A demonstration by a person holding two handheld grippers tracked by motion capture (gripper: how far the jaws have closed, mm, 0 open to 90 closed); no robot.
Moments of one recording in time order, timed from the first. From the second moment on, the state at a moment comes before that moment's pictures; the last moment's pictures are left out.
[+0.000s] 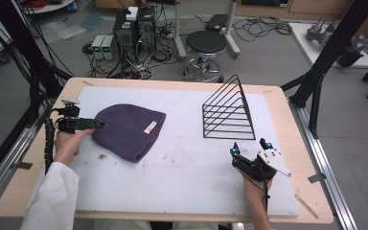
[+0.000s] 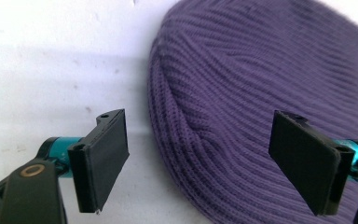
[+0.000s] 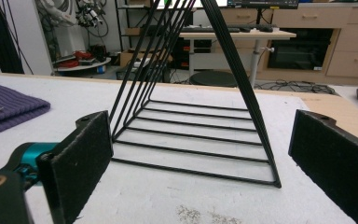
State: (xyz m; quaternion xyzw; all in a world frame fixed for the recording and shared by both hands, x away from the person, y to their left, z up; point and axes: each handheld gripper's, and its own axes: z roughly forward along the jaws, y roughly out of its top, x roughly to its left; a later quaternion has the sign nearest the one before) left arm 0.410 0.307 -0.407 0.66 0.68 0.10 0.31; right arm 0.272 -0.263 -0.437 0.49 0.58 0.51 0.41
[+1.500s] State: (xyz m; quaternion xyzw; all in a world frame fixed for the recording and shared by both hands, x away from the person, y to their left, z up) left arm 0.407 0.286 -0.427 0.64 0.68 0.11 0.34; right arm 0.272 -0.263 -0.436 0.48 0.58 0.51 0.42
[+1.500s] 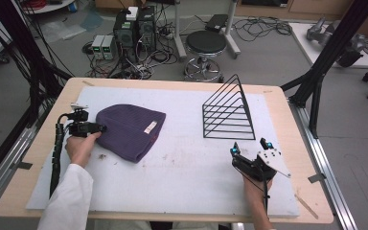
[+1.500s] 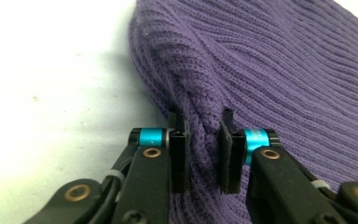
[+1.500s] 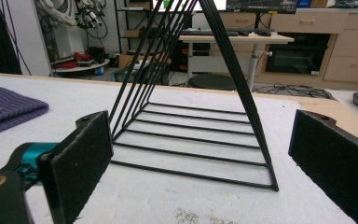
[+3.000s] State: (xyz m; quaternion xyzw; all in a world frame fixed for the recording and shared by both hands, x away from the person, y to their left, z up) left arm 0.342 0.227 -0.370 0.65 0.35 0.41 0.53; right arm 0.268 -0.260 -0.435 0.48 0.58 0.51 0.42
